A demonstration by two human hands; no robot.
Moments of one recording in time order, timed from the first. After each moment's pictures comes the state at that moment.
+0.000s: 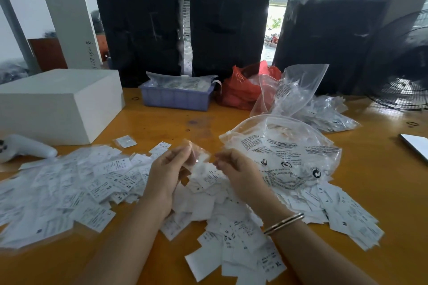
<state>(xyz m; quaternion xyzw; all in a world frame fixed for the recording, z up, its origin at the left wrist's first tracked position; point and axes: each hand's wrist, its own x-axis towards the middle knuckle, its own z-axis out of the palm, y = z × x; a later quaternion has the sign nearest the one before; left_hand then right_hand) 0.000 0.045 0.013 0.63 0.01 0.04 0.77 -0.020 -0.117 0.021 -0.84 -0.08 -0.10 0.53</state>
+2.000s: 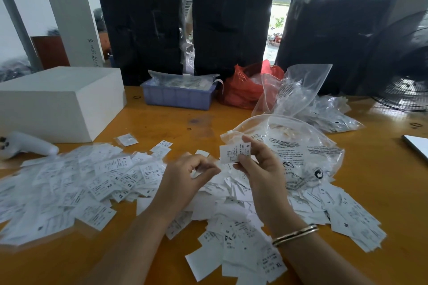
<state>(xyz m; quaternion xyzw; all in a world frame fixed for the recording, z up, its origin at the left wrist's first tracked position) -0.009 0.041 0.009 0.82 -0.25 0.21 0.46 -0.040 -0.125 0.025 -0.59 -0.06 -0.20 0.78</state>
